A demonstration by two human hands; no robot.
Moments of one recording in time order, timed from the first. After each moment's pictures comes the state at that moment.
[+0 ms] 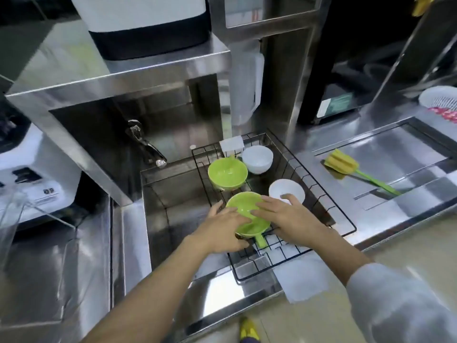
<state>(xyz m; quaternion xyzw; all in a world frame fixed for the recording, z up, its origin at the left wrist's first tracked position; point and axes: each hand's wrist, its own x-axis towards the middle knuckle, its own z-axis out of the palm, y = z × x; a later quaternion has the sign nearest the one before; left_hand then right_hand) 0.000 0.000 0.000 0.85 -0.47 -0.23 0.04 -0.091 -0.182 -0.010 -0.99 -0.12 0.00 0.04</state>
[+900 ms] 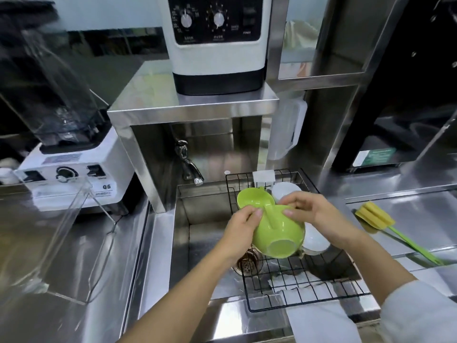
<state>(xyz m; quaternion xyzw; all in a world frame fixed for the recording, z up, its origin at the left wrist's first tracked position) -0.016 -0.008 0.061 0.71 -0.14 -0.19 0.66 -0.057 -0.177 0.102 -0.78 0.01 0.05 0.63</state>
